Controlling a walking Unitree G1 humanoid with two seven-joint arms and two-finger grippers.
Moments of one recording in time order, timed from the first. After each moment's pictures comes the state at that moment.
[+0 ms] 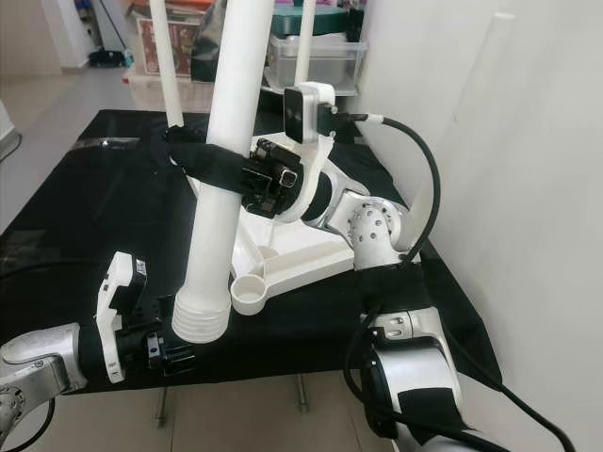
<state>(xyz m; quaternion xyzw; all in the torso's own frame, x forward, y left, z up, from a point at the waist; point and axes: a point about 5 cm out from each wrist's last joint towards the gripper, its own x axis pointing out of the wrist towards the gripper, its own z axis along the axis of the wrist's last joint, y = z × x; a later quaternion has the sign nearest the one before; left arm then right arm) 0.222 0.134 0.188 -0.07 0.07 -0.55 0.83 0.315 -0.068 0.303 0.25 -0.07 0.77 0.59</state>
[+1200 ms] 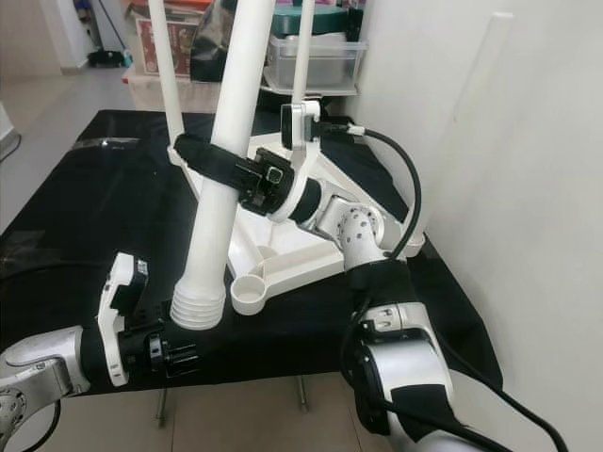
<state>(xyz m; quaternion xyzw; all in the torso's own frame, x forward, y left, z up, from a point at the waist) 0.219 0.131 0.189 -0.10 0.07 -0.55 0.83 0.339 -0.068 0.284 0.30 -0.04 0.71 0.64</state>
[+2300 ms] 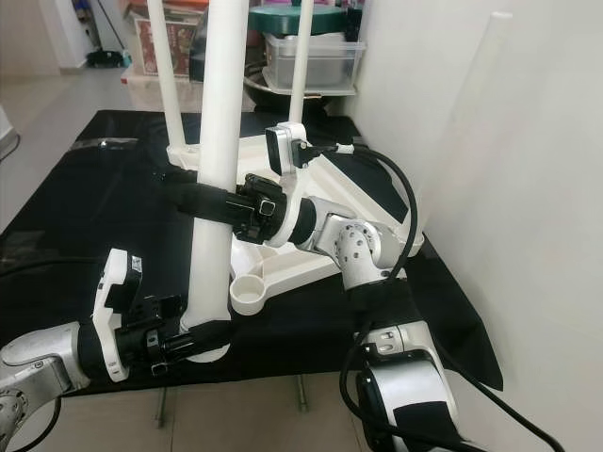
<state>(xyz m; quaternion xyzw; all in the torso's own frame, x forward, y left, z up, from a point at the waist) 0.221 0.130 0.193 -0.08 0.03 -0.55 0.83 0.320 -0.060 0.269 0.25 -0.02 0.73 0.63</state>
